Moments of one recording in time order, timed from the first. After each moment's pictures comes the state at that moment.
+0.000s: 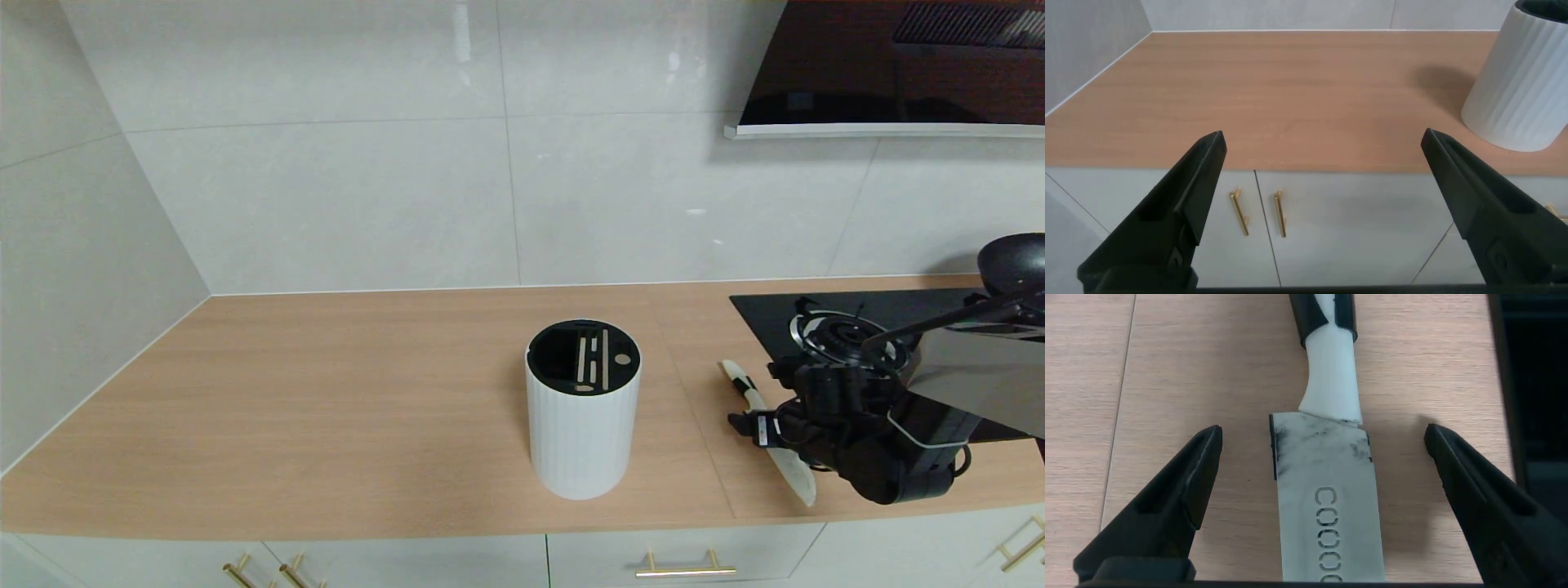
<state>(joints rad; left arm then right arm) 0.01 0.00 0.00 0.00 0.05 -0.01 0.09 2.40 -0.86 -0.98 -0.07 0.05</state>
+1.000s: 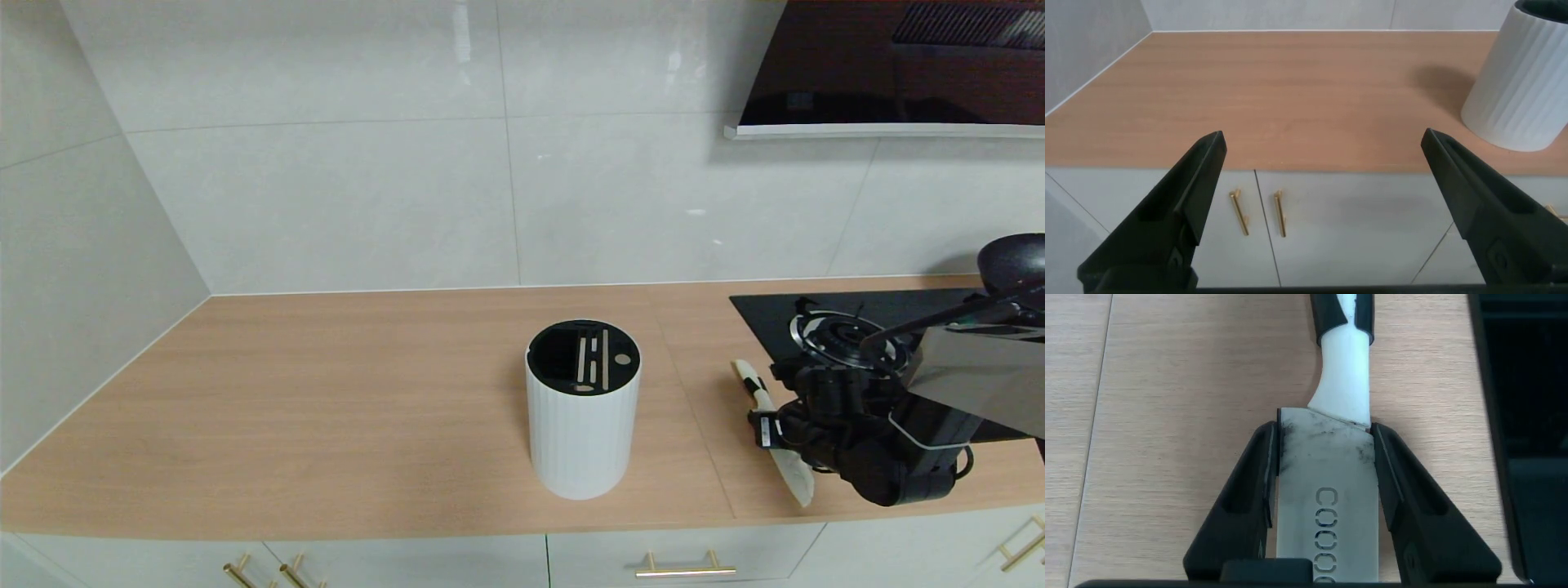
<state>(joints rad) 0.01 0.00 0.00 0.00 0.05 -0.01 0.10 2.41 -0.85 -0.98 -0.10 0.05</state>
